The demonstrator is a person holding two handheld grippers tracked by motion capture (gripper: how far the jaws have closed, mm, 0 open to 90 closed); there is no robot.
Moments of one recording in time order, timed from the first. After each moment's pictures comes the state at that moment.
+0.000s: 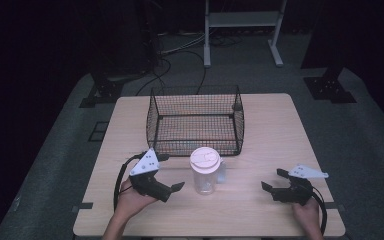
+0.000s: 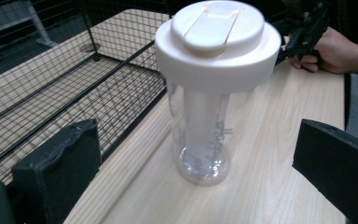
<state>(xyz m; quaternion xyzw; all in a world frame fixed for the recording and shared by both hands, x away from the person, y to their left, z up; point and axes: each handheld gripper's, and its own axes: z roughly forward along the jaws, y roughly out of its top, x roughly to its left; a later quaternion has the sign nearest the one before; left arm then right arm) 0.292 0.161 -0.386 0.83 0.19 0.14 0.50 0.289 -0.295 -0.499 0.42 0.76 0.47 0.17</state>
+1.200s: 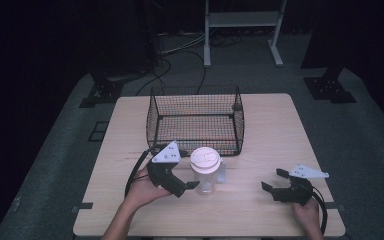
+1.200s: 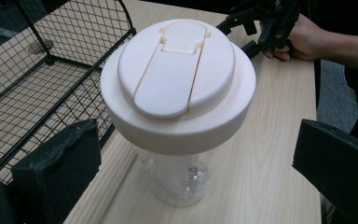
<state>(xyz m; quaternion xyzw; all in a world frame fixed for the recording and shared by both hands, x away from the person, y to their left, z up) 0.311 0.117 -0.370 0.87 0.14 0.09 0.46 0.289 -0.295 -0.499 0.42 0.76 0.48 0.16</state>
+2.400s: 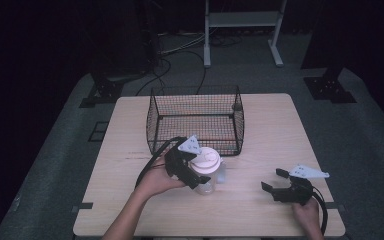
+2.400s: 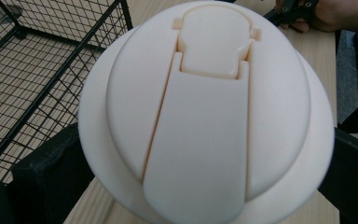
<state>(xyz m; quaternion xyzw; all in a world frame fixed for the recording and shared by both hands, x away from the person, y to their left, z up) 0.341 0.076 -0.375 0.91 0.13 0.06 0.38 0.289 -0.296 -0.499 0.41 0.76 0.48 0.16</state>
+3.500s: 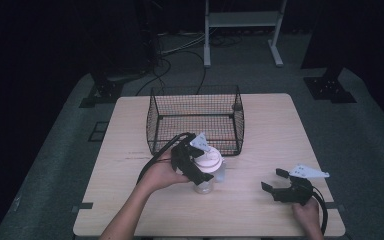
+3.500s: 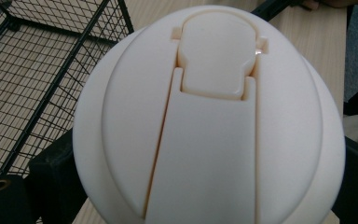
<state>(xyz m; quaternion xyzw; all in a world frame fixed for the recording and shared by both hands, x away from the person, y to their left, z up) 0.346 0.058 -0.359 0.94 0.12 0.06 0.32 0.290 -0.296 -0.499 0.41 0.76 0.48 0.15</state>
